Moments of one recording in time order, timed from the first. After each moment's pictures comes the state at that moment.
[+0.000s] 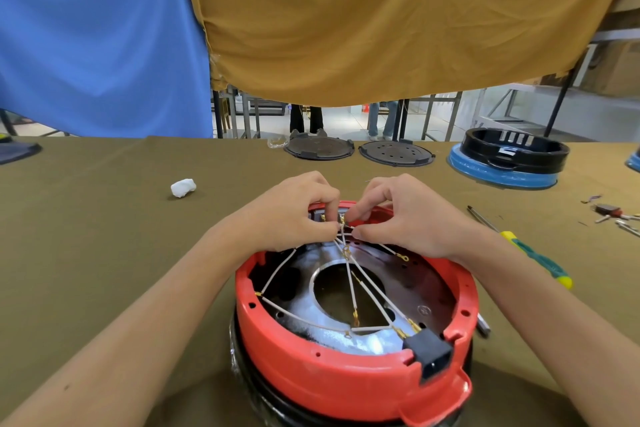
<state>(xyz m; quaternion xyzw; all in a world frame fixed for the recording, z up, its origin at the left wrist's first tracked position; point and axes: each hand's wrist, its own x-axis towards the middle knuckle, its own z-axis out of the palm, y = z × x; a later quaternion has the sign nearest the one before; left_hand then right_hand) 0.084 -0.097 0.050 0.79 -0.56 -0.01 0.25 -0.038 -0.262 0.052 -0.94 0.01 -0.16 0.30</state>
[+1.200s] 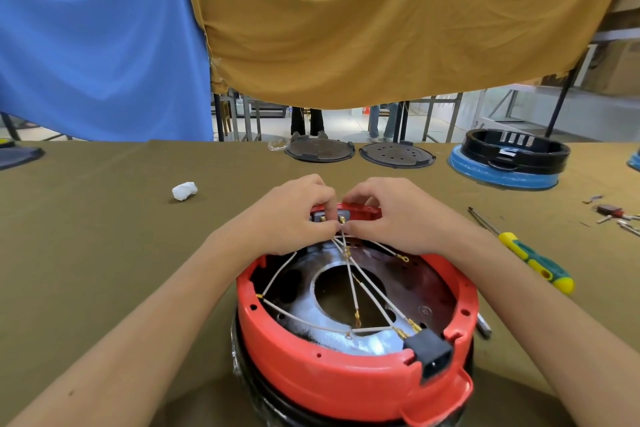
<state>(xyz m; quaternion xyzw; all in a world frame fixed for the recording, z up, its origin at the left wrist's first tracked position) 0.083 -0.098 0.050 0.81 -0.54 0.02 0.21 -0.028 -0.259 0.053 -0.97 0.02 -0.16 0.16</state>
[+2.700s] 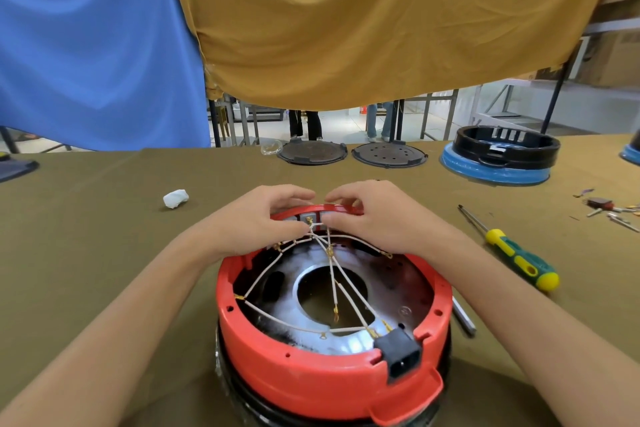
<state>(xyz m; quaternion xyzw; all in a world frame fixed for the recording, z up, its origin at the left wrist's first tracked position) 0.097 -0.080 0.046 0.80 -0.48 -0.12 0.34 -0.024 -0.262 0.049 -0.97 0.04 -0.17 0.20</state>
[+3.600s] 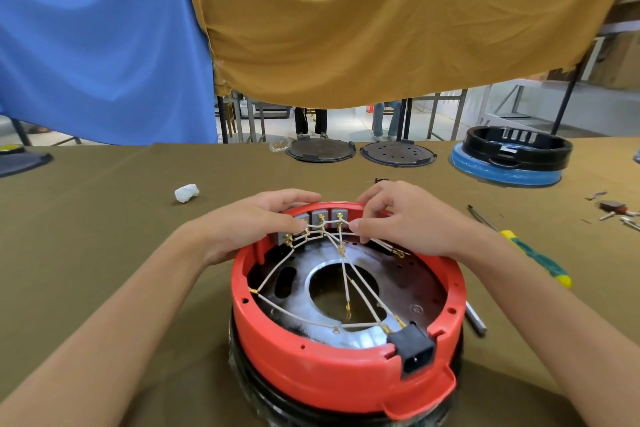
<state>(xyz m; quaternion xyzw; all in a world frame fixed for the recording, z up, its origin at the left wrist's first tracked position) 0.107 -0.067 0.038 0.72 -0.41 -0.31 0.46 -0.042 -0.266 0.057 -0.96 0.04 -0.11 0.25</state>
